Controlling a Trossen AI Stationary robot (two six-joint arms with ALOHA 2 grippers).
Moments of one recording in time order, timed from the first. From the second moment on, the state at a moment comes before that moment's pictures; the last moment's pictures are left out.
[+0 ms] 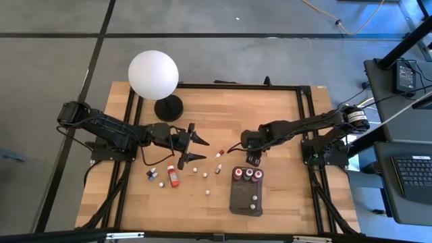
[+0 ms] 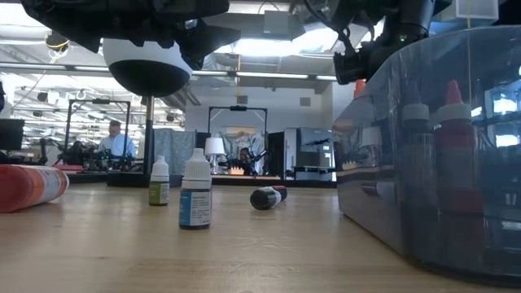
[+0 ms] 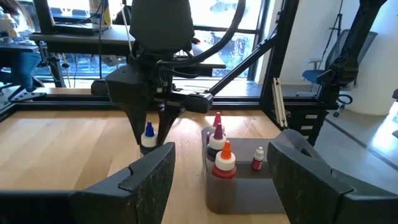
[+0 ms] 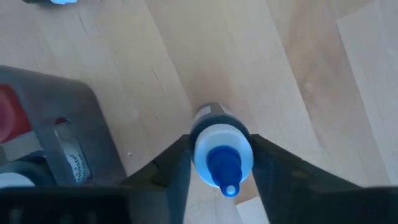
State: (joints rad) left arm -0.09 1.27 0.51 0.68 0.07 -0.08; right arm 0.09 1.56 1.05 -0.83 0.09 0.48
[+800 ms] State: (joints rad) left arm -0.09 1.27 0.51 0.68 0.07 -0.03; right arm 0.45 1.57 1.53 -1.07 0.27 0.60
